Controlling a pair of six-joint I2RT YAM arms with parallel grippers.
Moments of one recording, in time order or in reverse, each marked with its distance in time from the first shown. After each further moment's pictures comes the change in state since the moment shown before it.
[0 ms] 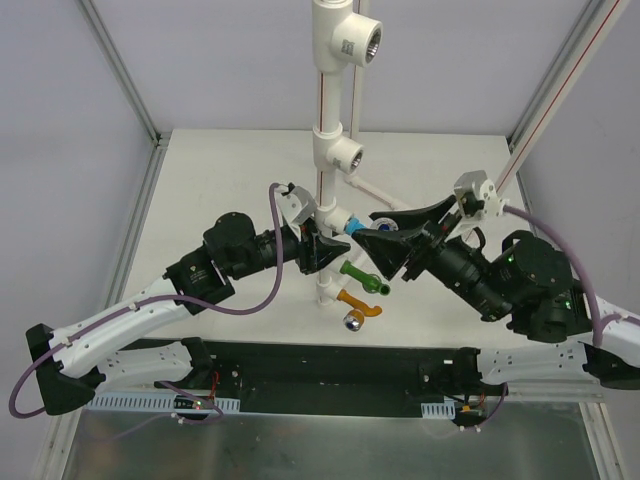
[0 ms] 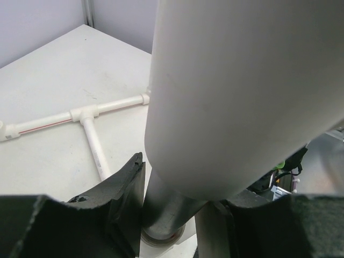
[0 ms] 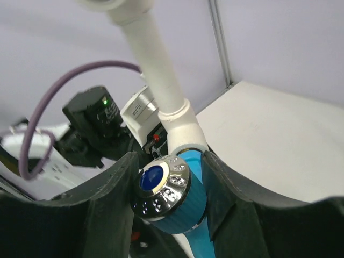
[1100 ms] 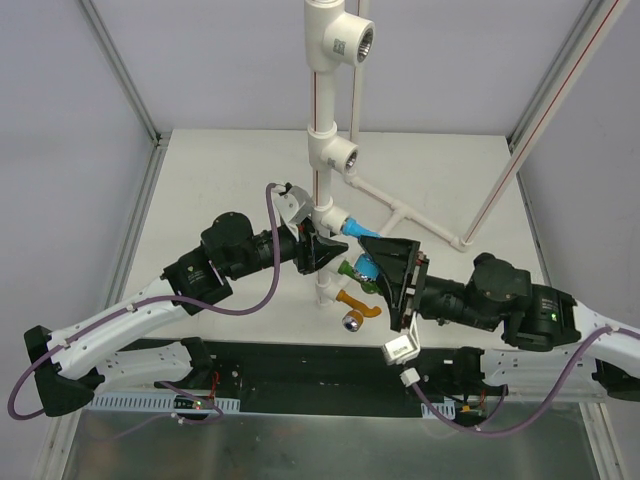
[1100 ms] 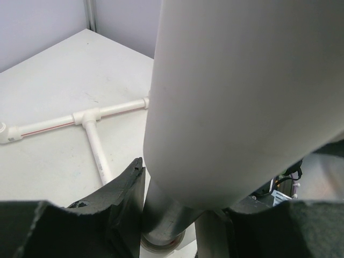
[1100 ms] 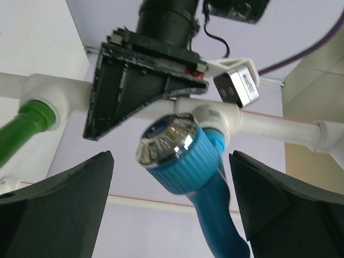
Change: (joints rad) left arm 0.001 -0.011 0.001 -0.016 -0.001 -0.001; right arm -0.068 -0.147 -0.252 -0.171 -0.401 -1.817
